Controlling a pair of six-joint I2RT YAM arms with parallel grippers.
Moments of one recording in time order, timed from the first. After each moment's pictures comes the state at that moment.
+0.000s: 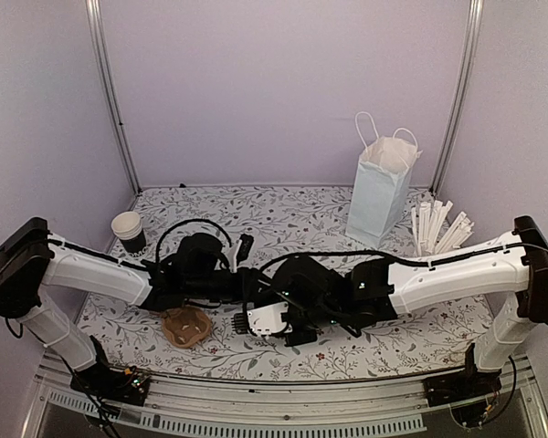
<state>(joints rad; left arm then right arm) -0.94 1.55 0.67 0.35 0.23 -0.85 1.32 1.71 1.19 -0.37 0.15 -0.63</state>
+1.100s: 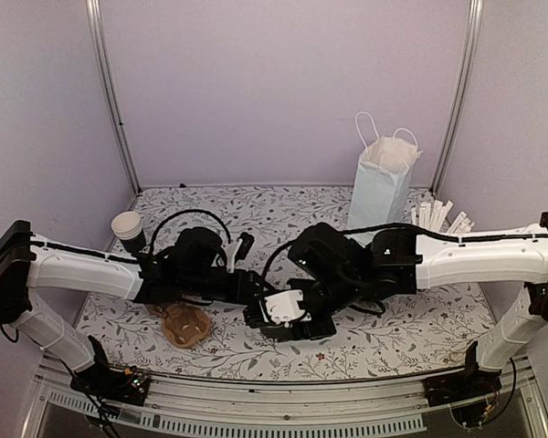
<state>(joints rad) -0.94 1.47 0.72 0.15 0.21 -0.69 1.26 1.61 1.27 -0.59 -0.18 -0.62</state>
